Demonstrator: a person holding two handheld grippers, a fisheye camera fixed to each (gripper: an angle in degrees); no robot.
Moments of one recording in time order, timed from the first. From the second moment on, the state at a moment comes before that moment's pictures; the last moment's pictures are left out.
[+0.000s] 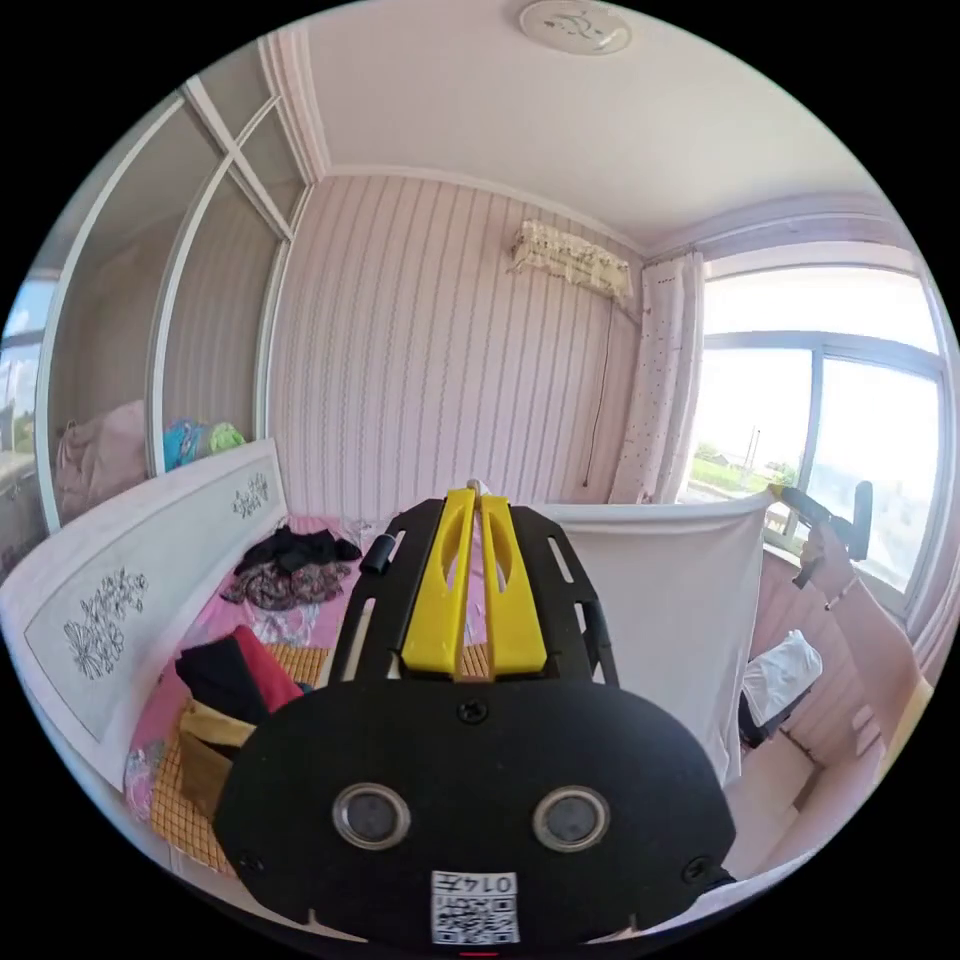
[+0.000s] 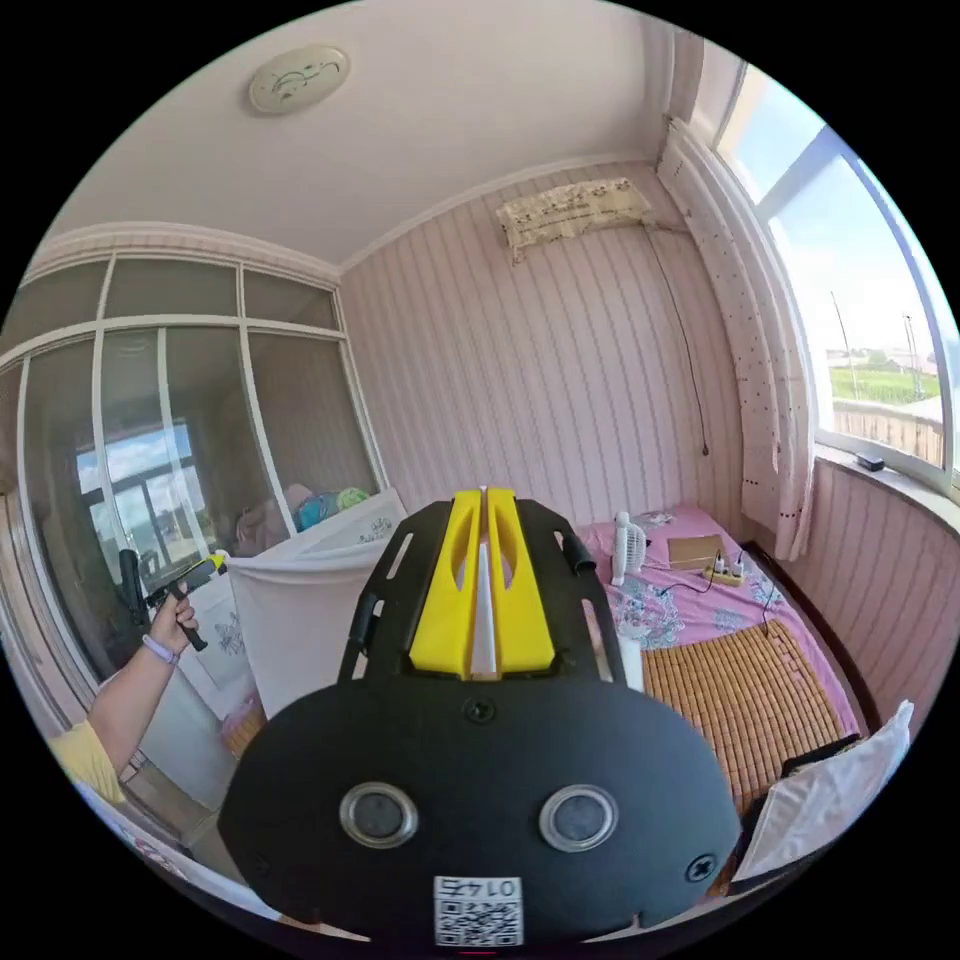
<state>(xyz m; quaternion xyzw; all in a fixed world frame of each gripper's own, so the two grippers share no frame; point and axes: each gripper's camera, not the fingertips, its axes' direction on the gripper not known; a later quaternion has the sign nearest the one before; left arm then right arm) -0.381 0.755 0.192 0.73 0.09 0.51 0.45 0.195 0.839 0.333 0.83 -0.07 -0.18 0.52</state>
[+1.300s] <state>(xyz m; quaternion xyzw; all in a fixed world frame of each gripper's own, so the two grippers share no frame) -0.362 0.299 0.405 0.38 -0.06 0.45 0.81 0.250 0.393 0.643 0.48 -0.02 -0.05 0.87</state>
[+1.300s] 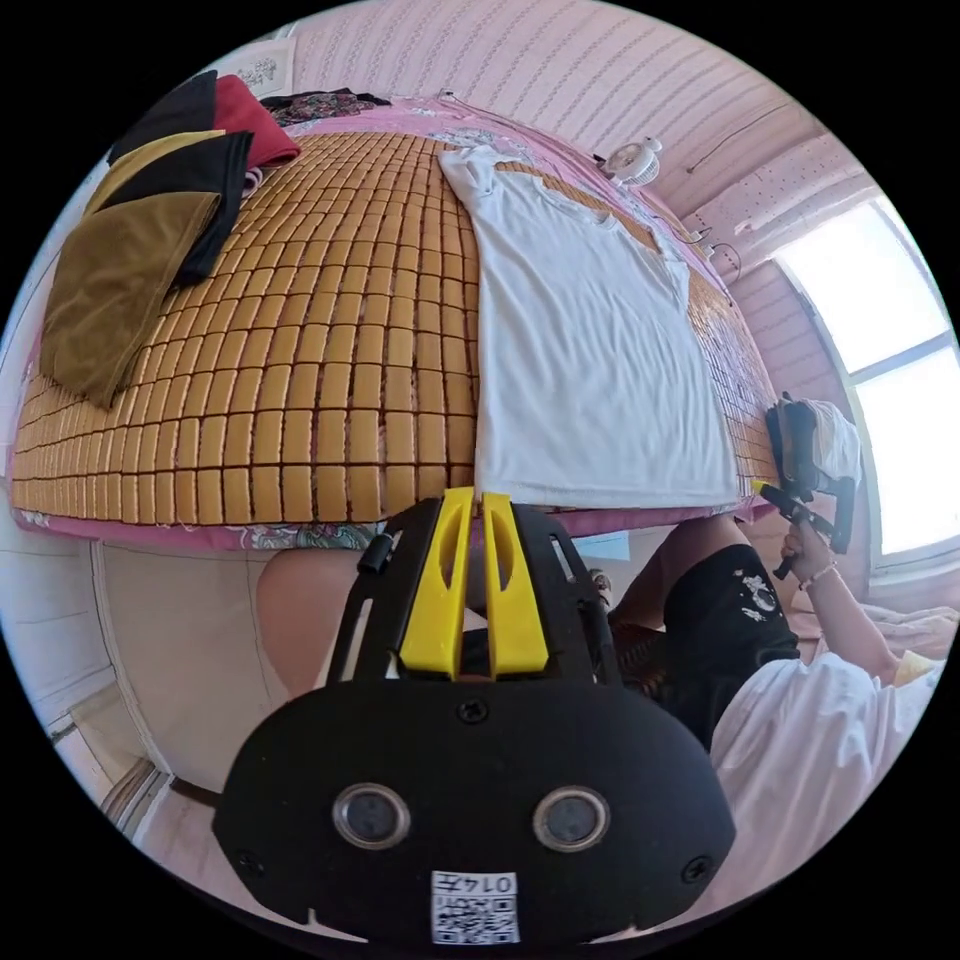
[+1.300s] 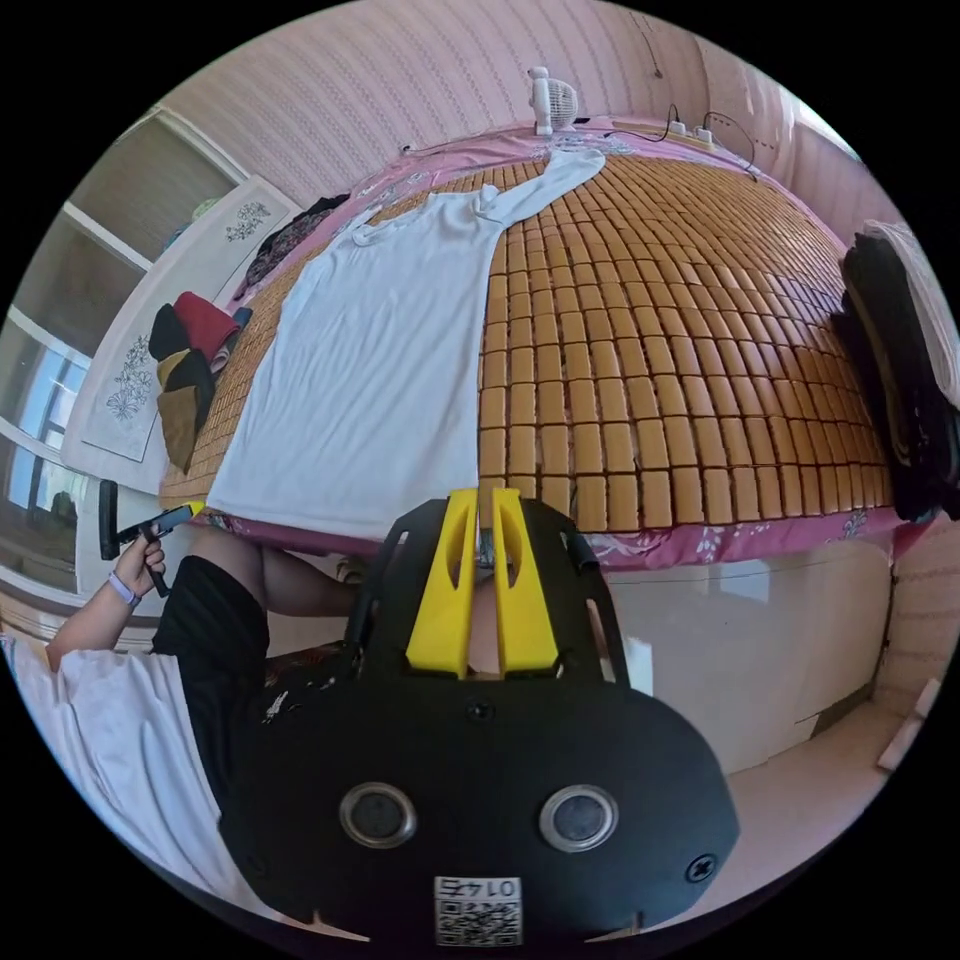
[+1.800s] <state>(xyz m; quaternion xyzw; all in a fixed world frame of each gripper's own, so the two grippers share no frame) -0.303 0.260 0.406 0.38 -0.11 0.39 0.83 0.179 0.330 0.632 0.44 0.08 -0.04 0.89</state>
